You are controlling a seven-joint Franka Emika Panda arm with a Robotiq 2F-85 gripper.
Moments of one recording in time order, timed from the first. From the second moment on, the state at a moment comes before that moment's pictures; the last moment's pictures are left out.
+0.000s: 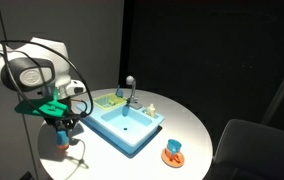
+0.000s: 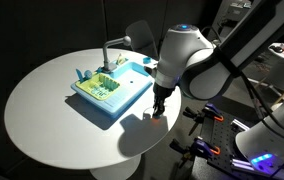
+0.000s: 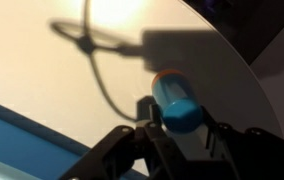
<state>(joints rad) 0.12 0.09 0.06 -2.70 0.05 2.84 -0.32</state>
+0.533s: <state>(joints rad) 0.09 0.16 0.09 -2.70 0.02 2.88 -0.32</state>
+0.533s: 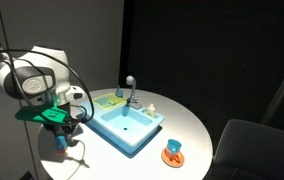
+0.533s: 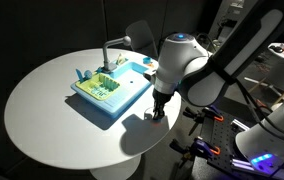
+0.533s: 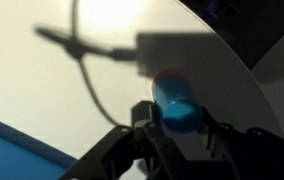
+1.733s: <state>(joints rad) 0.11 0.02 0.09 -2.70 -0.09 2.74 -0.13</state>
